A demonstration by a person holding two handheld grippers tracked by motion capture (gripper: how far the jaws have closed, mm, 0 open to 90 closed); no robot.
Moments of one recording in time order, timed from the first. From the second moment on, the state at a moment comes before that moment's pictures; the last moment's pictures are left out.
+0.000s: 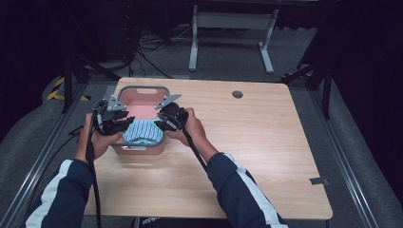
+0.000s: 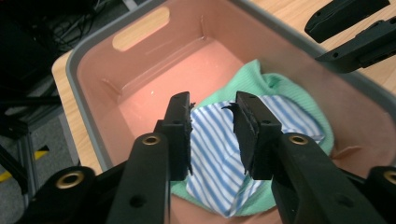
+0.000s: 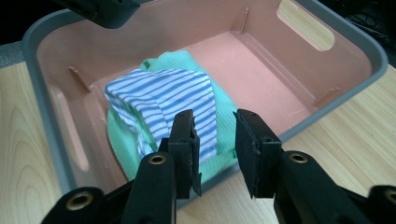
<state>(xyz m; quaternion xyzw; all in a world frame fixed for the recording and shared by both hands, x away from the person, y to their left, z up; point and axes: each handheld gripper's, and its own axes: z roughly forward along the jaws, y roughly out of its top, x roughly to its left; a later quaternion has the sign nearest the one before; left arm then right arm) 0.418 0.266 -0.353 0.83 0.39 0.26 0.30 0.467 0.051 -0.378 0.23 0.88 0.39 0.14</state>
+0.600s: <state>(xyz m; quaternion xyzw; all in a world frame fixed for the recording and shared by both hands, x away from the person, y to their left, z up) 0.378 0.233 -0.343 0.83 0.36 0.28 0.33 0.437 -0.016 -0.362 0.21 0.89 0.37 0.18</state>
